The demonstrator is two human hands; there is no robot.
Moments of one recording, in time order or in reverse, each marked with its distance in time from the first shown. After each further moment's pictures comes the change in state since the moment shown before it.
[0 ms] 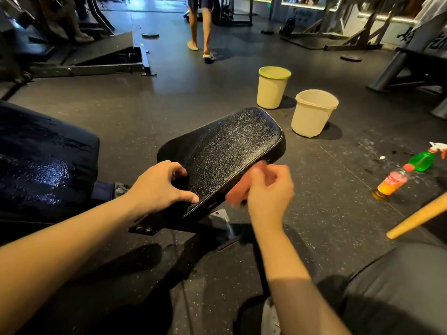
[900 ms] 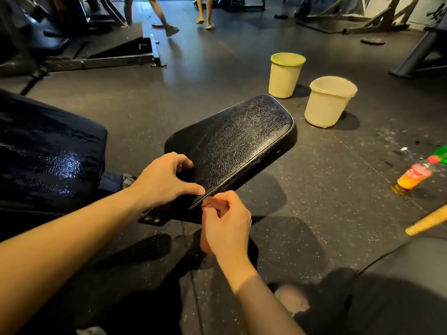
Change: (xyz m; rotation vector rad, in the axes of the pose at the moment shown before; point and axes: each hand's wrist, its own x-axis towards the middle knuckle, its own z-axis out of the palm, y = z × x) left_hand -0.004 0.006 0.000 0.025 0.021 -0.019; right_hand -0.090 0.025 0.023 -0.036 -0.463 0.016
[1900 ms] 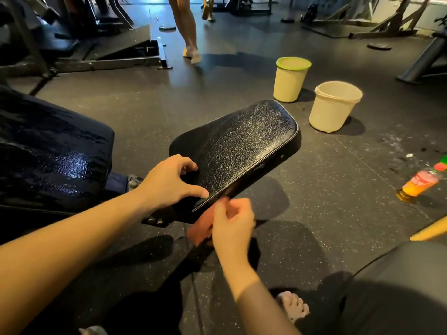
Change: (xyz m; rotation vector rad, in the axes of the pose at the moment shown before) left_hand -0.001 -0.001 0.000 -0.037 -0.004 -0.007; right_hand 0.004 0.000 0.006 0.120 0.187 0.172
